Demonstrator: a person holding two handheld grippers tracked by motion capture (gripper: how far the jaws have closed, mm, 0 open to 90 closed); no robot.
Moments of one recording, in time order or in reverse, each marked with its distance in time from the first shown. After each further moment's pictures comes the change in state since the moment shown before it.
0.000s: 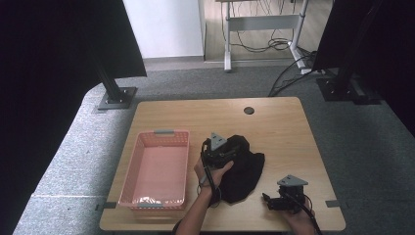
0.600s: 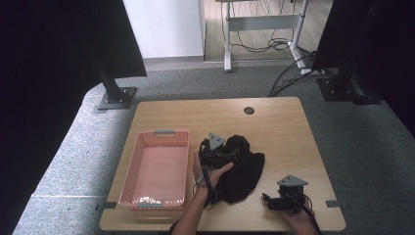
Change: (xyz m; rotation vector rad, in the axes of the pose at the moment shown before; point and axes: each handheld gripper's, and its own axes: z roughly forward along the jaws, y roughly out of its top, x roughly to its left) left arm 0.002 0.002 -0.009 0.037 0.051 -0.001; right arm 0.000 0.000 0.000 0.000 0.000 0.000
